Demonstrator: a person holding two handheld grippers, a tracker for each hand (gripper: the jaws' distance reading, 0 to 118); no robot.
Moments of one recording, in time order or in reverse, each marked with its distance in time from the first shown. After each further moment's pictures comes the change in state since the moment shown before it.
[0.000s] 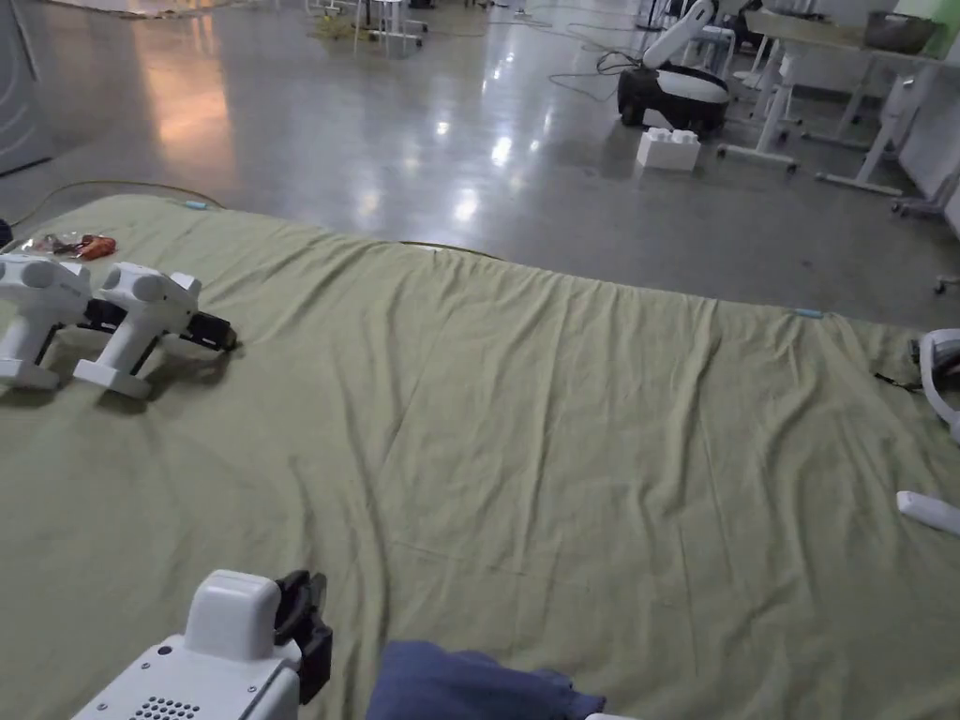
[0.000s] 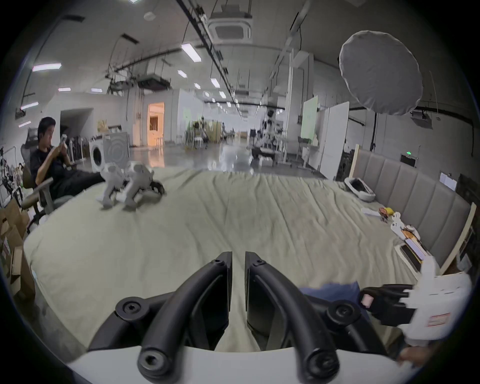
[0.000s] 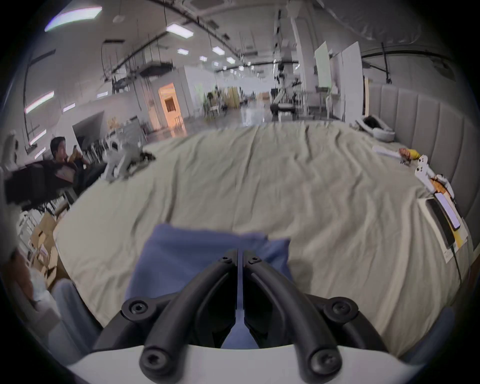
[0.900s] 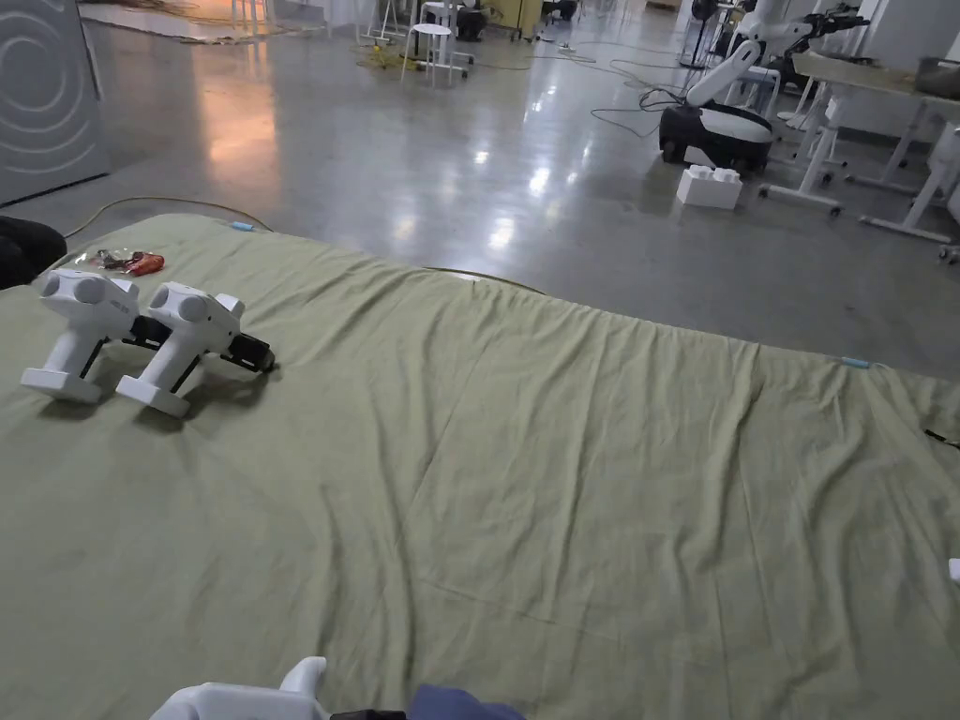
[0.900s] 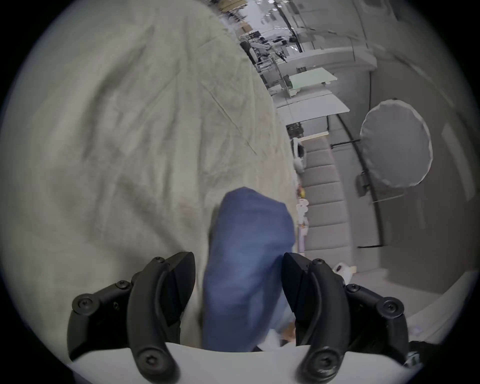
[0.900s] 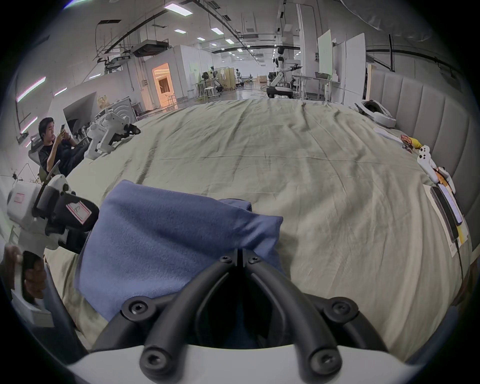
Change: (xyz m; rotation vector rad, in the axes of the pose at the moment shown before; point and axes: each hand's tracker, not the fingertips) left arm -0.072 -0.052 -0.119 -0.647 -0.737 0.769; right arm 0.024 -0.018 -0.034 -0.054 -0.048 0.007
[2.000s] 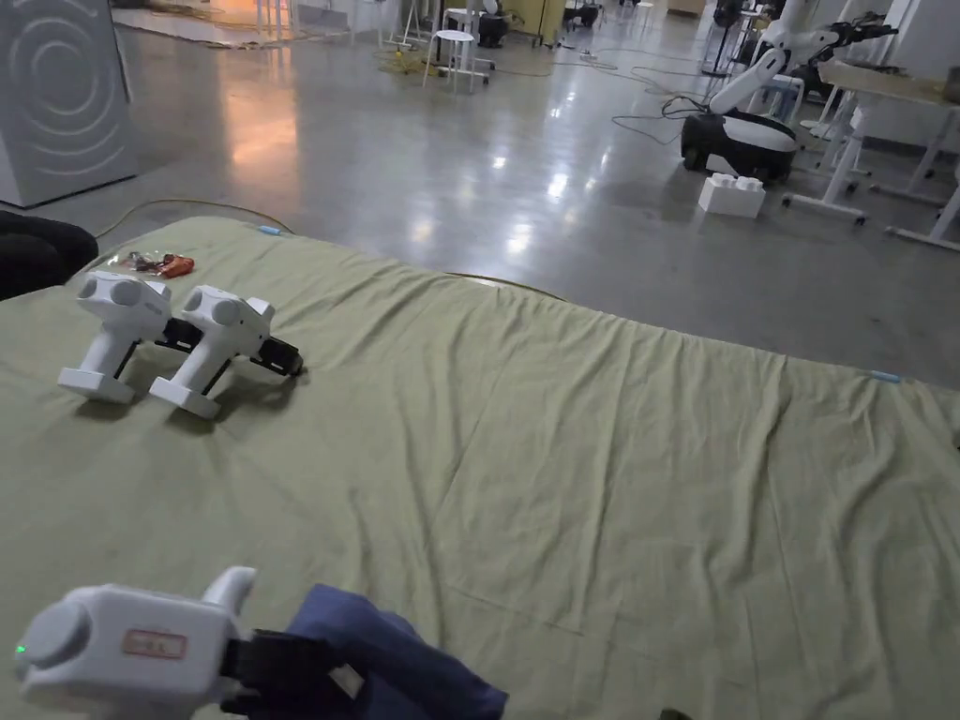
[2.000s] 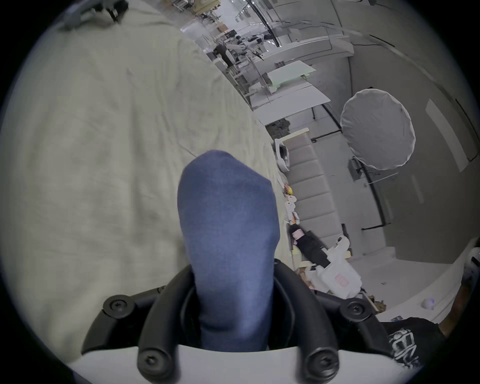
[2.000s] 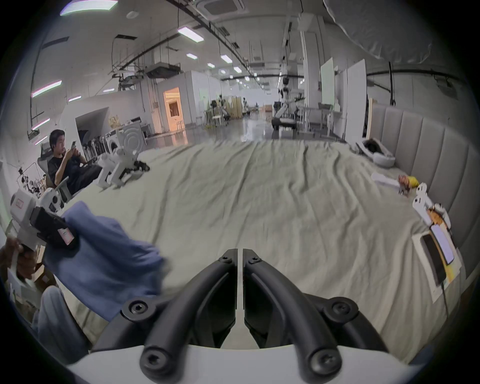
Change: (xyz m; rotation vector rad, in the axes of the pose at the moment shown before) left arm 0.038 0.044 0.142 0.040 0.102 -0.210; right arm 0.006 0.086 0.045 0.228 0.017 0.041
